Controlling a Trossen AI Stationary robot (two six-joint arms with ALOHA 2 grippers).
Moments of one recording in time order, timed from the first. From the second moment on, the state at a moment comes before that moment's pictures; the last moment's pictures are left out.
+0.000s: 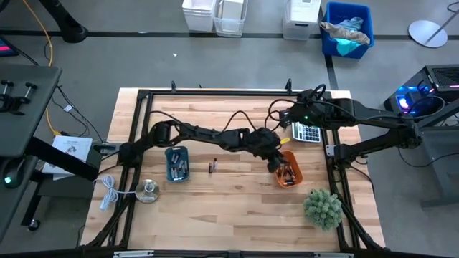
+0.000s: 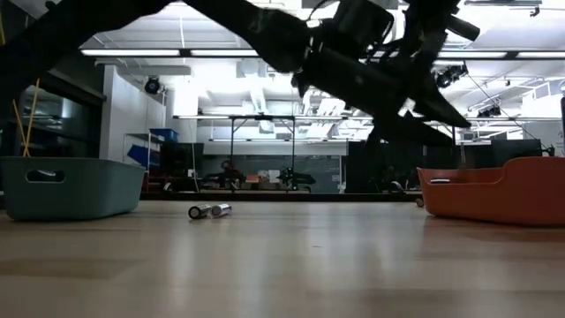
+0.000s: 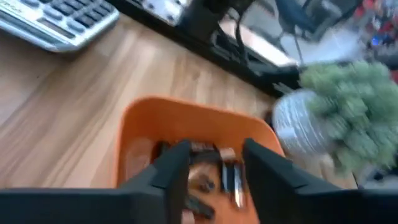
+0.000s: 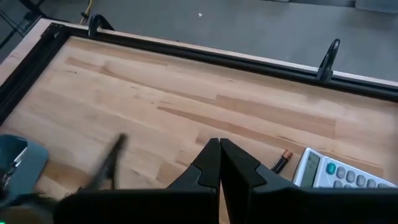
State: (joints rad) left arm 0.03 2.37 1.85 0.03 0.17 -0.47; right arm -0.12 1.14 1.26 -1.05 0.55 0.94
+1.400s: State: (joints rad) left arm 0.13 1.38 0.91 -0.04 -0.06 -0.55; right arm -0.62 1.89 1.26 -1.08 0.14 0.76
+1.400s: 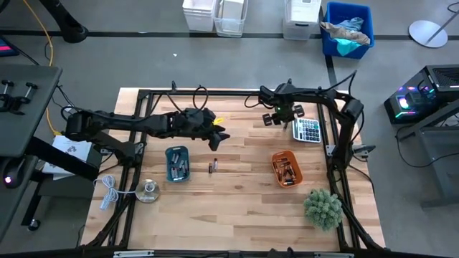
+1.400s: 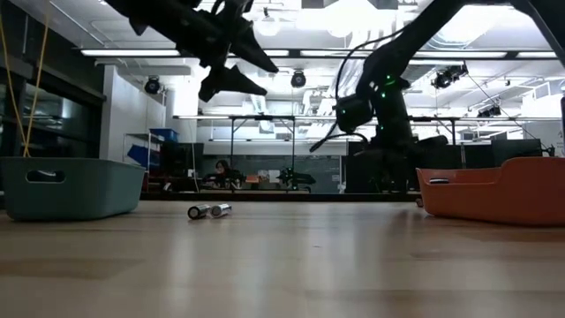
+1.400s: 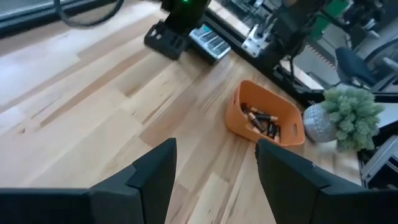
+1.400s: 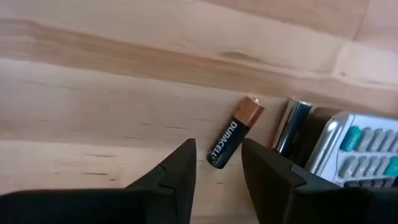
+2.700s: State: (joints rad) left arm 0.18 1.02 0.92 0.13 0.10 -0.39; right arm -0.50 1.98 1.34 -0.93 -0.17 0.42
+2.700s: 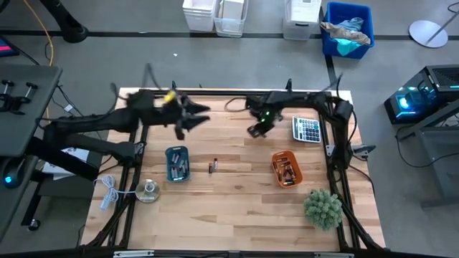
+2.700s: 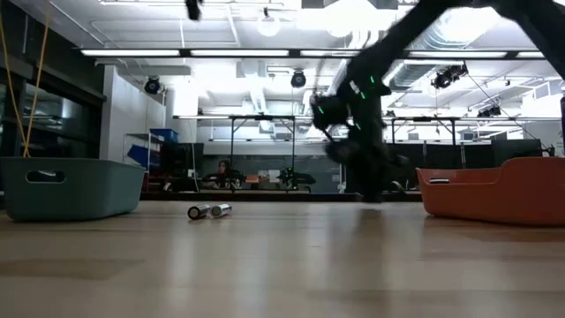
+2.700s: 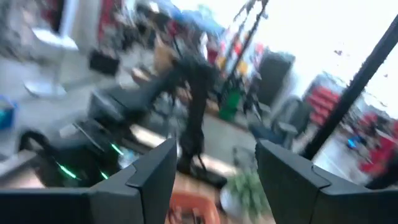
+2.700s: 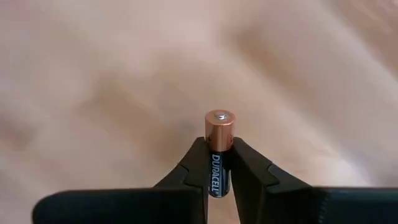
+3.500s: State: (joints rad) left arm 0.18 1.01 0.91 0.15 -0.02 -0.37; right arm 0.21 1.40 0.93 -1.05 -0.17 1.09
